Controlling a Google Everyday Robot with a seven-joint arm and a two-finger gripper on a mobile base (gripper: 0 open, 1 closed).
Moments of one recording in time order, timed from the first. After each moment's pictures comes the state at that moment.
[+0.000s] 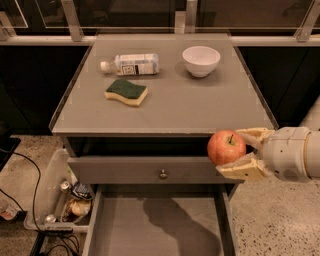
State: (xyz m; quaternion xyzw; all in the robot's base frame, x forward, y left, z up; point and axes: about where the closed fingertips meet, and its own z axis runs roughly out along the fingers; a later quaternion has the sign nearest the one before) arm 0.431 -0.179 0.849 -0.47 0.76 0.12 0.44
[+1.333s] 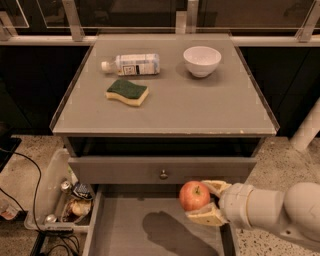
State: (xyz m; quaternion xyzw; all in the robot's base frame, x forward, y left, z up) arm 0.401 -0.125 0.689 -0.45 0.78 0.18 0.40
